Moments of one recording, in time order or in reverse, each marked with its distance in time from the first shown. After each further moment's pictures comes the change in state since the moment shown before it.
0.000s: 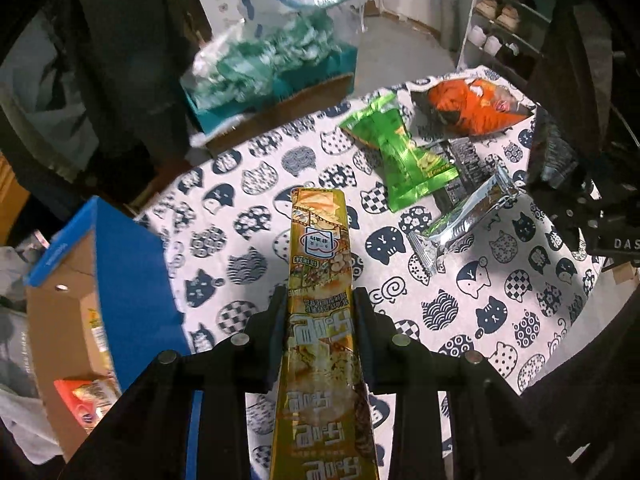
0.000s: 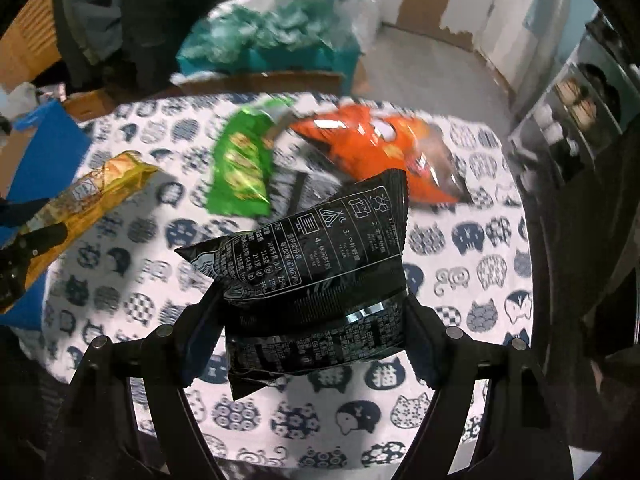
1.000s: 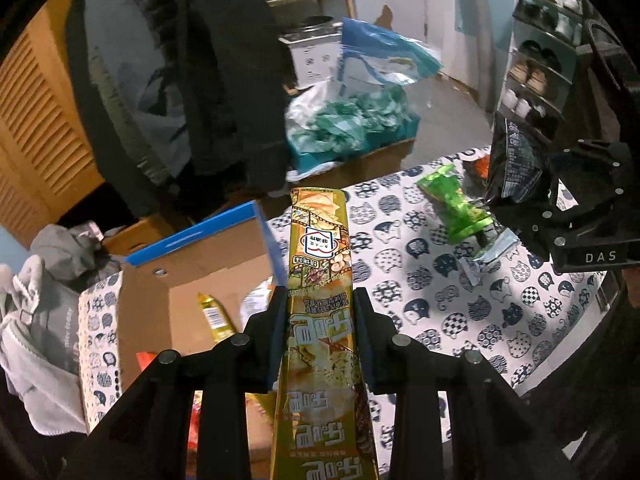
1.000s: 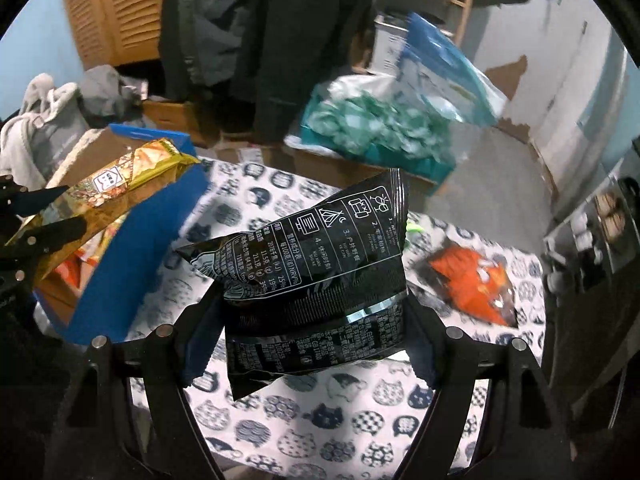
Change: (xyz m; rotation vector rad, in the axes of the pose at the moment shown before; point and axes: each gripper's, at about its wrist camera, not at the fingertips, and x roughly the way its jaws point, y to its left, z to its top) left arm -0.105 0.094 -0.046 -0.126 -0.179 0.106; right arm -0.075 0.131 0.053 -0.241 -0.174 0.107
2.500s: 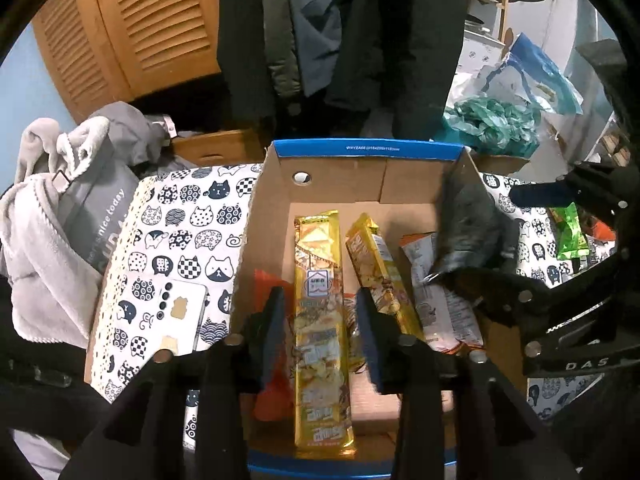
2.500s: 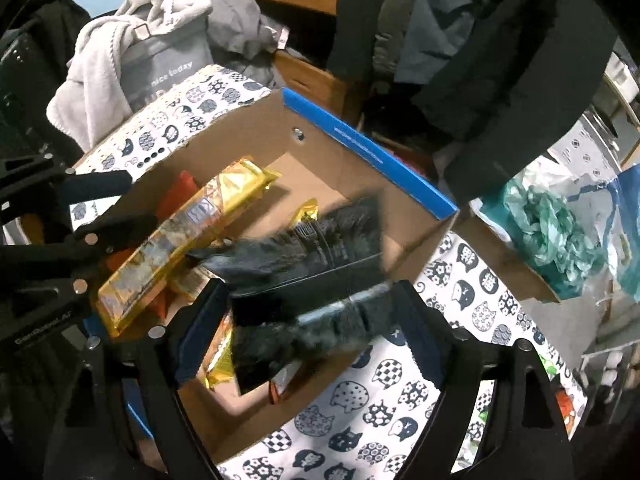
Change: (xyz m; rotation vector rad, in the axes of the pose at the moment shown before) left arm 0.026 0.166 -0.082 -0.343 0.096 0.129; right arm 0.080 0.221 0.079 -0.379 0.090 0.207
